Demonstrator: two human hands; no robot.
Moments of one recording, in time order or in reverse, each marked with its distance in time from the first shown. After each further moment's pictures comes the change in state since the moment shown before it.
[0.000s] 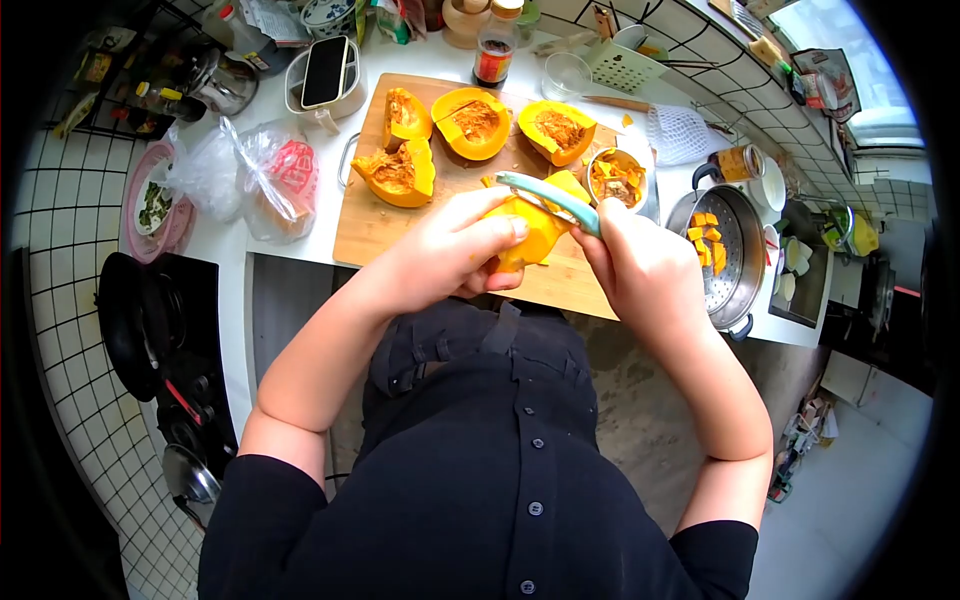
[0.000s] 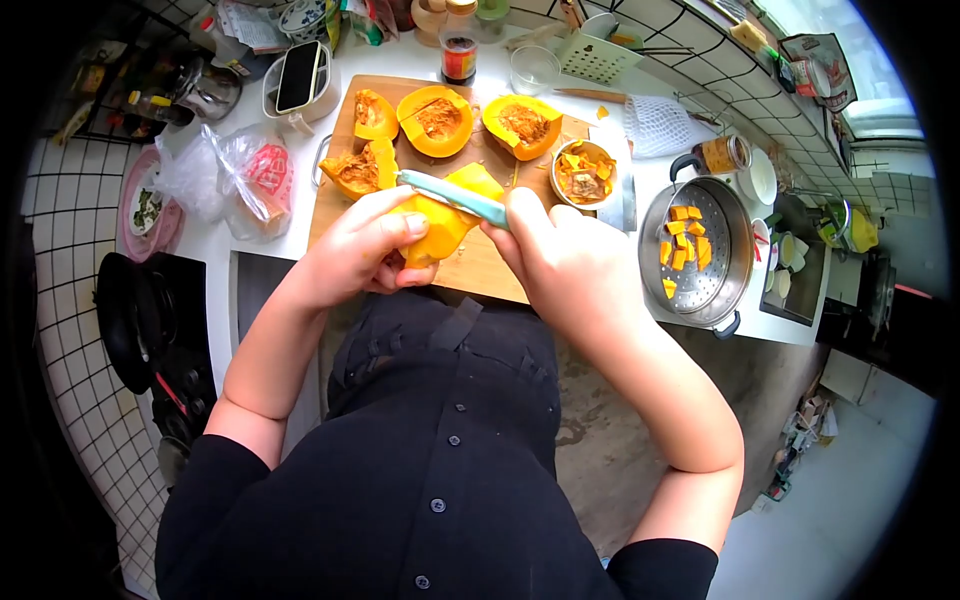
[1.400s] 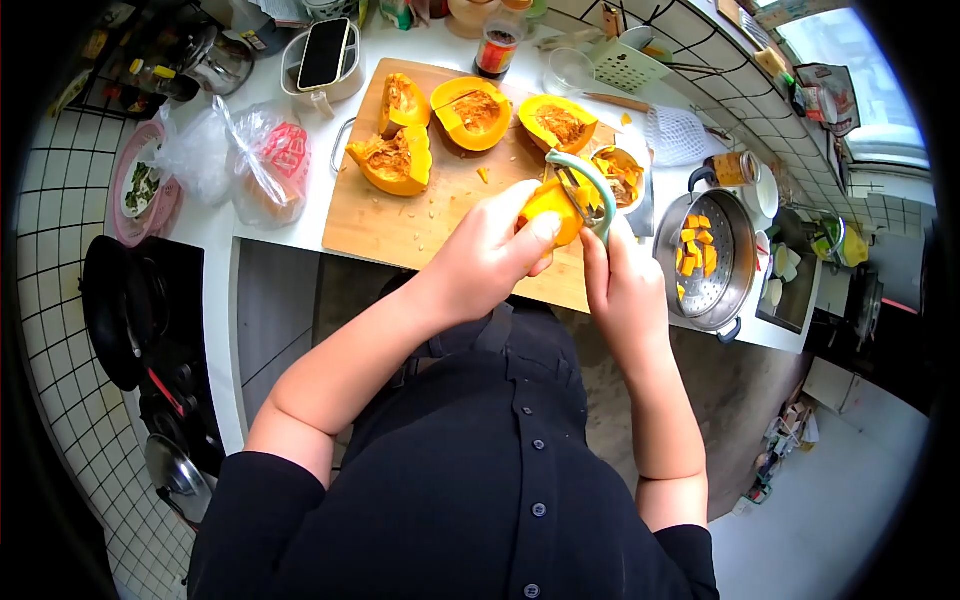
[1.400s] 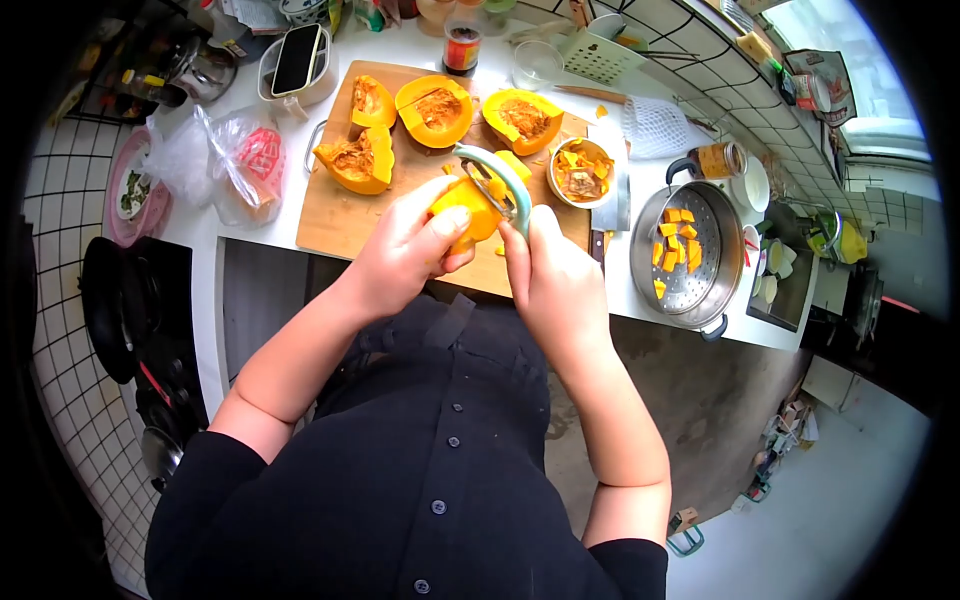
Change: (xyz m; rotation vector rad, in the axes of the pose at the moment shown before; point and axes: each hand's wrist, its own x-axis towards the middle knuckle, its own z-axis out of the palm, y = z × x) left_hand 0.021 -0.028 0.025 0.067 0.066 0.344; right_hand -0.020 -0.018 0.027 0.222 0.056 0.264
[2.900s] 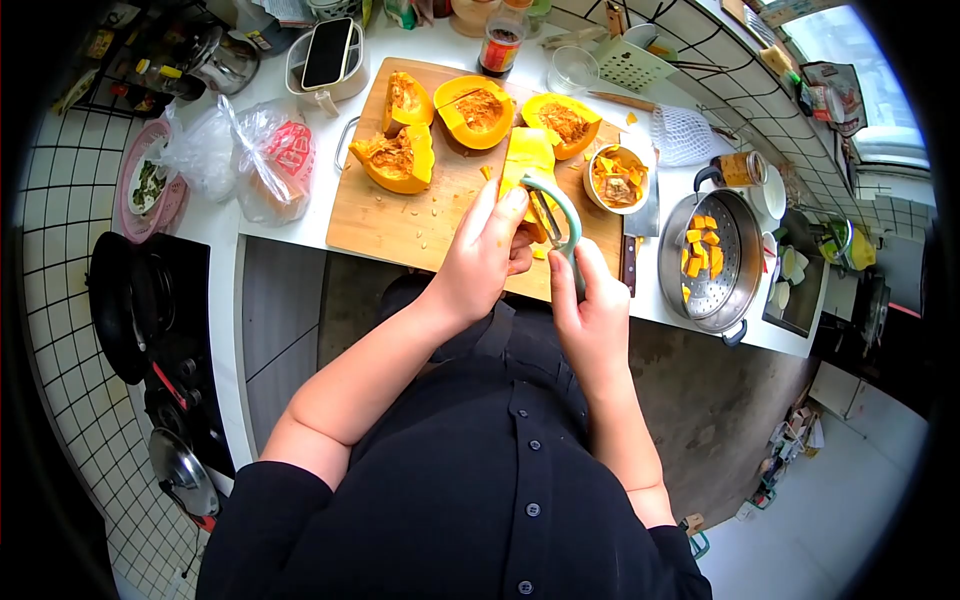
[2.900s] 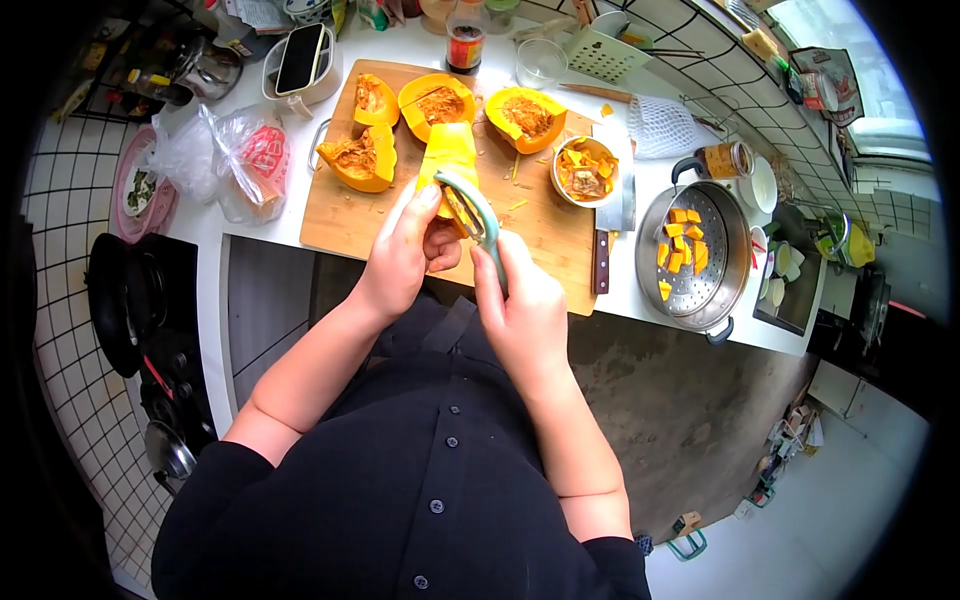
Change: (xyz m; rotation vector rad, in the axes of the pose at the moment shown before) left_hand 0.004 -0.038 0.009 -0.407 0.216 0.027; right_hand -0.020 -0.026 0.016 0.474 0.005 0.287
